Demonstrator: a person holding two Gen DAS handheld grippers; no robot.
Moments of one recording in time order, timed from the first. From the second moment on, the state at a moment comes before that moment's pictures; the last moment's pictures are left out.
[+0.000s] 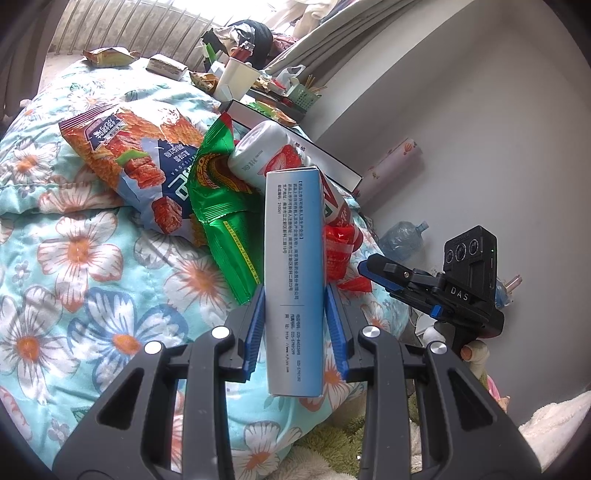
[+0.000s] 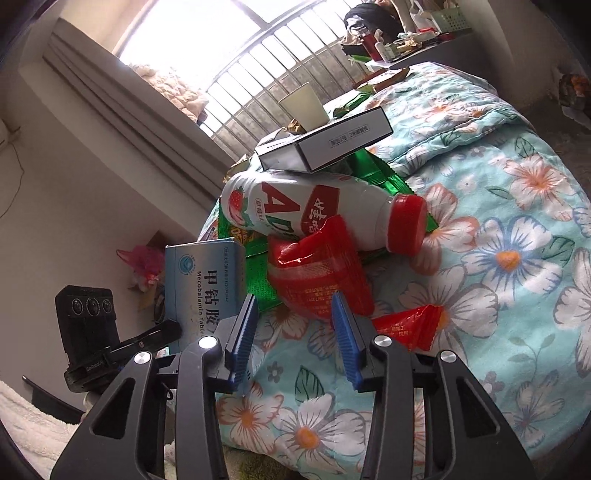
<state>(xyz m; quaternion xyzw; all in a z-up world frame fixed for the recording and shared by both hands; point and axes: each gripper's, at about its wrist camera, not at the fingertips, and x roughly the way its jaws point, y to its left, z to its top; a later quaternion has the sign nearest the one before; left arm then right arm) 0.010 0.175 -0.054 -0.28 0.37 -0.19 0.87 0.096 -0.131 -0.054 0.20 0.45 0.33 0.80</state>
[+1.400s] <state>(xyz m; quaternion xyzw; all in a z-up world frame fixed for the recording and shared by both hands) 0.003 0.177 -0.059 -0.29 0.37 -0.18 0.87 0.076 -0.143 -0.042 0.24 0.40 0.40 0.79</state>
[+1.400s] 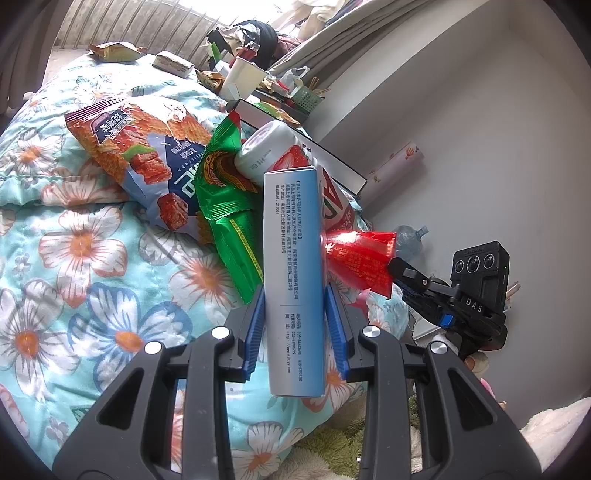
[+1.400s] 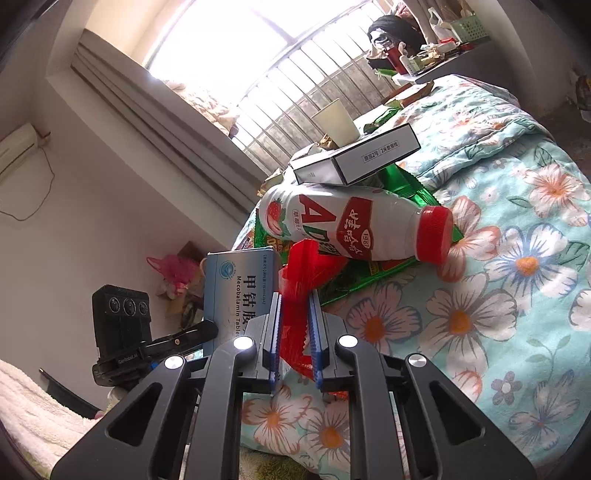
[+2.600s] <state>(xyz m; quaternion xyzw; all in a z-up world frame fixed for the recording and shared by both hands) 0.068 -0.039 0.040 -0.12 0.34 -0.37 0.86 0.019 -0.376 -0.005 0.37 0.20 0.21 0.88</state>
